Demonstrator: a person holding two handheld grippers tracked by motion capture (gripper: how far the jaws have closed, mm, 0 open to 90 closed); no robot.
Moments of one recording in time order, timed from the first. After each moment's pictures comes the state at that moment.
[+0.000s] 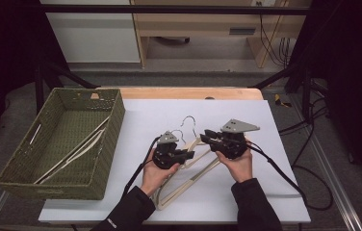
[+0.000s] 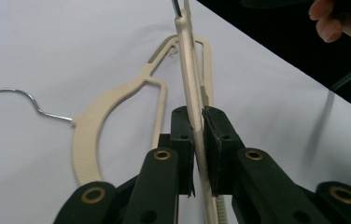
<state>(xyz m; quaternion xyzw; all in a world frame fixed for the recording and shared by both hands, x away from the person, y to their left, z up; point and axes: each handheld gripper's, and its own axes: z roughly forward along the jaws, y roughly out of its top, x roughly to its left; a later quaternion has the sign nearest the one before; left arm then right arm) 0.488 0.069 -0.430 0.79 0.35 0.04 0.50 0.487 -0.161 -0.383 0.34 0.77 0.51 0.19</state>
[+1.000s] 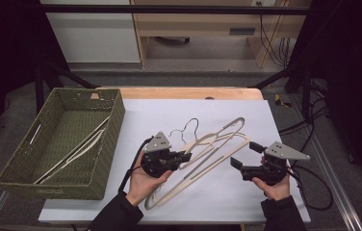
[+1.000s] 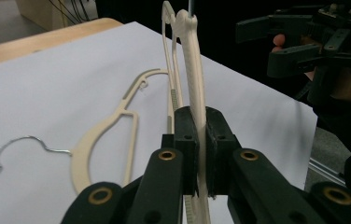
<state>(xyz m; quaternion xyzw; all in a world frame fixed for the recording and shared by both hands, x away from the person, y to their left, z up) 0.439 0.092 -0.364 0.80 0.27 0.08 0.53 0.422 -0.248 -0.395 0.39 0.71 0.55 0.21</state>
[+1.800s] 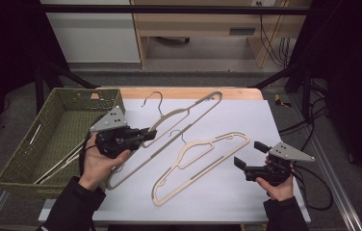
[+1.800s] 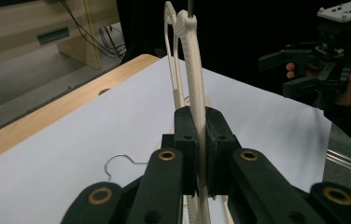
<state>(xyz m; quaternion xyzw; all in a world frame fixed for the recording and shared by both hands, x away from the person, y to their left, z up) 0.446 0.178 -0.284 0.80 0.24 0.15 0.53 0.419 -0.255 -0.394 0.39 0.71 0.55 0.22</state>
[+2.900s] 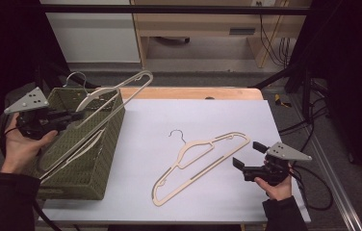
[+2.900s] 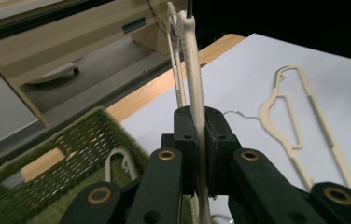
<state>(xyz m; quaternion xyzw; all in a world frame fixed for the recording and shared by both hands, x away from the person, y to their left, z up) 0.472 0.342 -0.265 0.80 0.29 0.25 0.47 0.421 -0.252 -0.396 0.39 0.71 0.54 0.22</state>
